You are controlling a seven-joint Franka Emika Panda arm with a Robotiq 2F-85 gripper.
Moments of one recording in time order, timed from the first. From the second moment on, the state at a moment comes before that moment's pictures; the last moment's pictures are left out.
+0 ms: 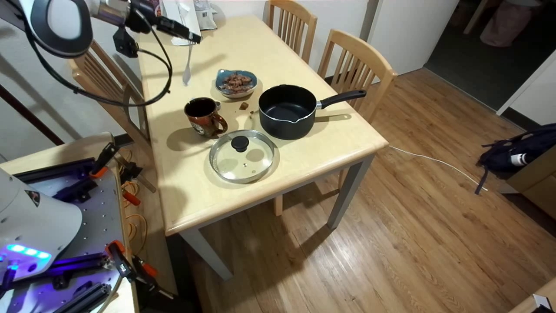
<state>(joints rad) 2.23 0.64 -1.37 -2.70 0.56 3.45 0.19</state>
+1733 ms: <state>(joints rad) 2.12 0.63 -1.32 -2.60 0.39 3.46 0.11</state>
